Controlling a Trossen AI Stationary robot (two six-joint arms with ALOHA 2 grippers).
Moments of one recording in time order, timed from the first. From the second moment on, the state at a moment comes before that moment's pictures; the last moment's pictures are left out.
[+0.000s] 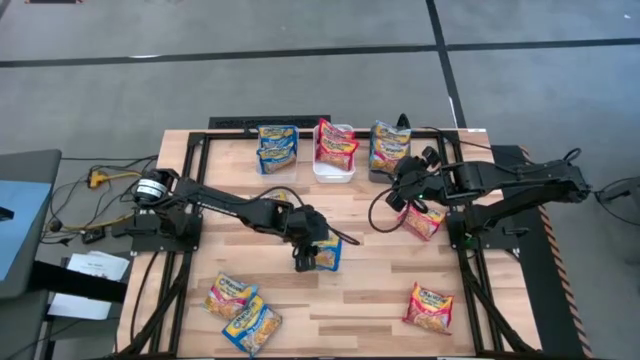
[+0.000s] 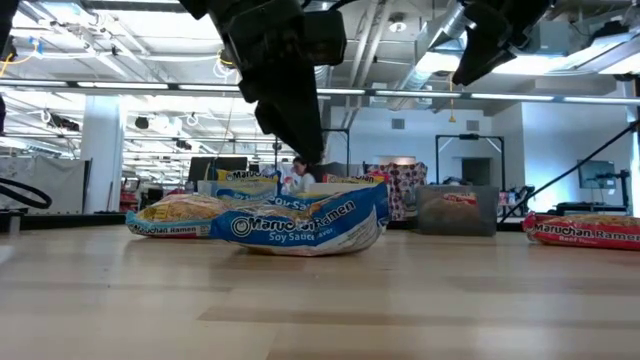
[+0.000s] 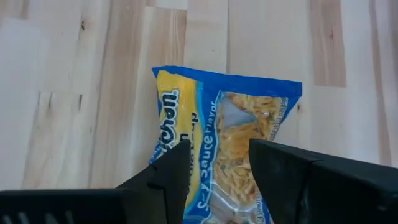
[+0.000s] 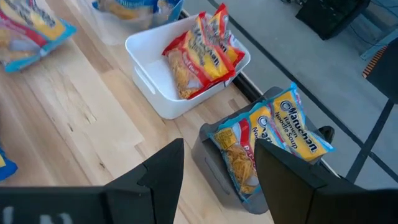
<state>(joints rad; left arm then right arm) -0.13 1.77 1.24 -0.39 -0.05 -0.21 0.04 1.08 1.02 -0.86 0.73 0.39</state>
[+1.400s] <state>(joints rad) -0.12 1.96 1.24 -0.32 0.01 -0.20 0.00 1.17 1.02 -0.91 0.73 0.38</state>
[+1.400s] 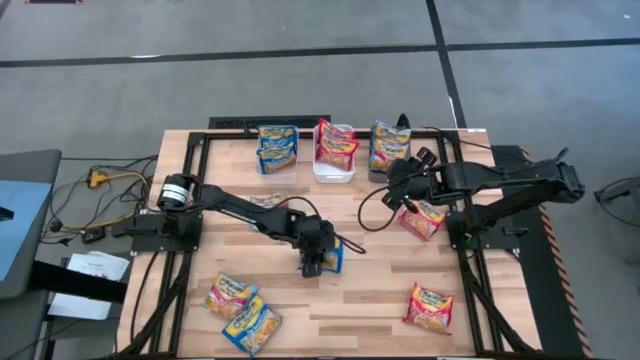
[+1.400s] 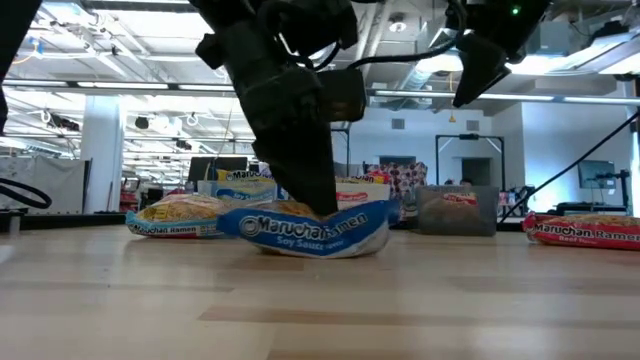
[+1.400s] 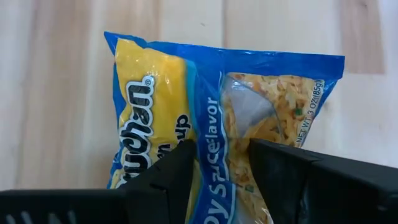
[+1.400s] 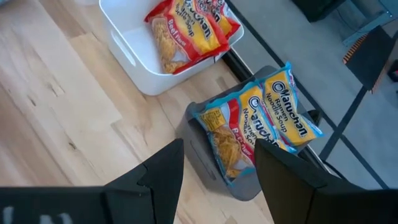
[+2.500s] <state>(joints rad) -0.20 1.97 1.31 -0.46 -0.28 -0.13 0.00 1.17 1.02 -0.91 0.73 0.38</state>
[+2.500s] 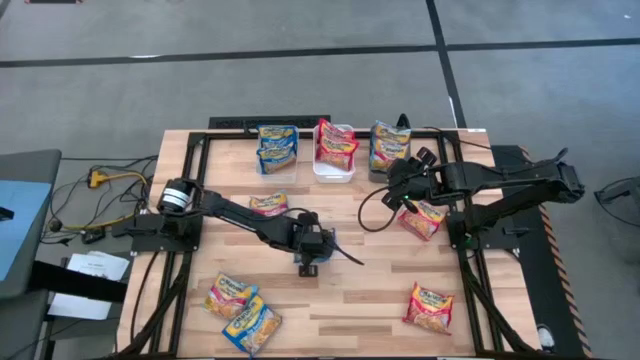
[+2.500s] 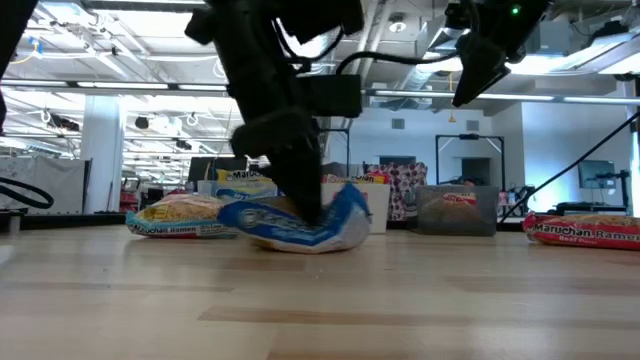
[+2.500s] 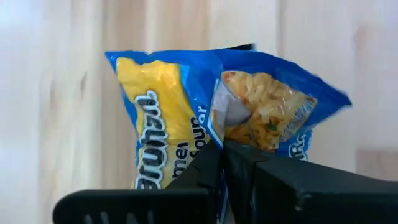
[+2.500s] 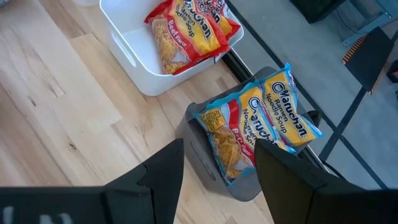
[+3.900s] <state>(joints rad) -0.10 1.64 1.31 -0.81 -0.88 -0.03 0.00 1.17 1.02 -0.91 0.73 0.38</state>
